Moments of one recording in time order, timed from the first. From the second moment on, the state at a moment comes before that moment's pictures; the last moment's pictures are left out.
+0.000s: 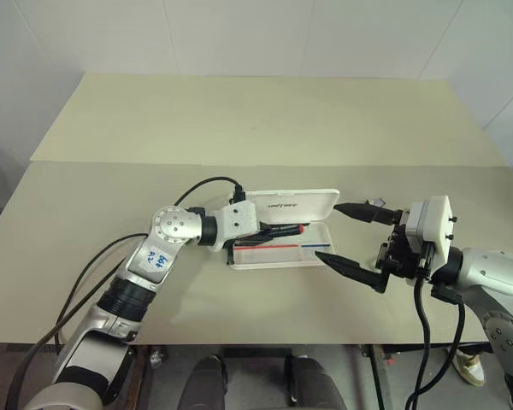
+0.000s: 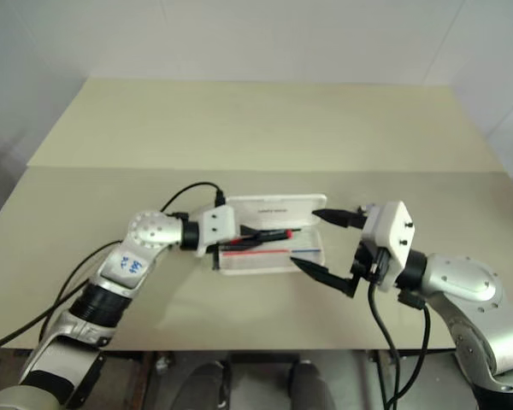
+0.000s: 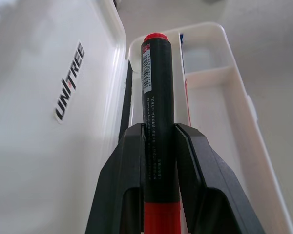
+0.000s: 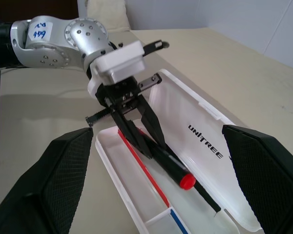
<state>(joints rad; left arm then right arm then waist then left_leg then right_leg) -0.63 0.46 -0.32 0.11 0.01 0.12 -0.93 -0.10 -0.74 -0.20 -0.62 0.66 0.46 0.84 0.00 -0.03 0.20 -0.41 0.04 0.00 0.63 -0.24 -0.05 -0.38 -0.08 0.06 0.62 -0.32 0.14</state>
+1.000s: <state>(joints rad) -0.63 0.40 -0.33 0.13 0.04 0.04 -0.96 -0.12 -0.71 -0.16 -0.62 0.65 0.43 0.82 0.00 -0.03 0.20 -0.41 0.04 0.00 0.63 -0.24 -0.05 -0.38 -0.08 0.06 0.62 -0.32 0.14</state>
